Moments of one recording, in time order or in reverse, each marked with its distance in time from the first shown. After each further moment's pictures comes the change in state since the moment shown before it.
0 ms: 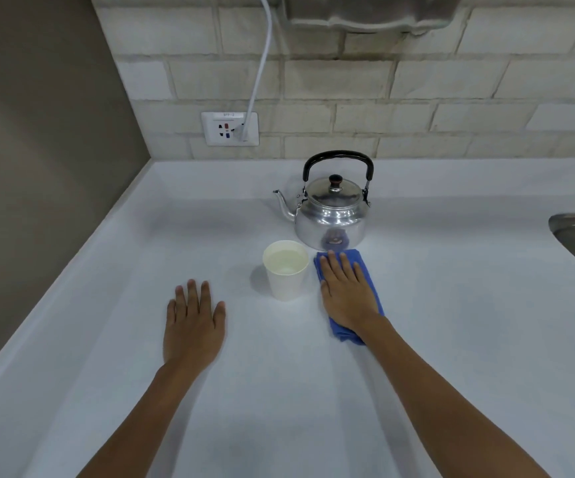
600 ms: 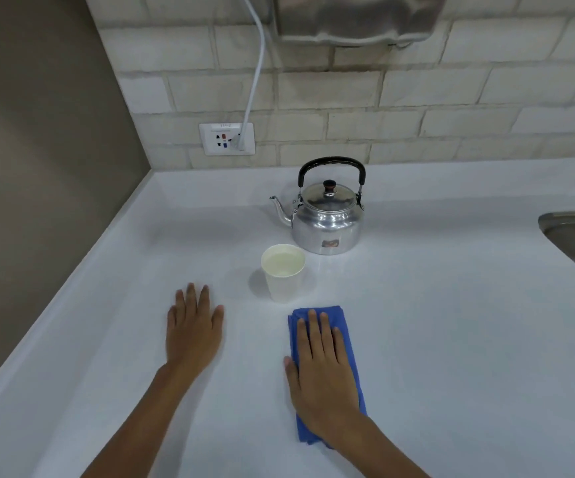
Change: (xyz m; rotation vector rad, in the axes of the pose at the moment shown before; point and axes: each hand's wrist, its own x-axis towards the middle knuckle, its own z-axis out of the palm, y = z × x) left_hand -0.005 0.009 -0.022 -0.151 -0.052 -0.021; right_hand -0.125 -0.084 -0.012 0.077 0.036 0.080
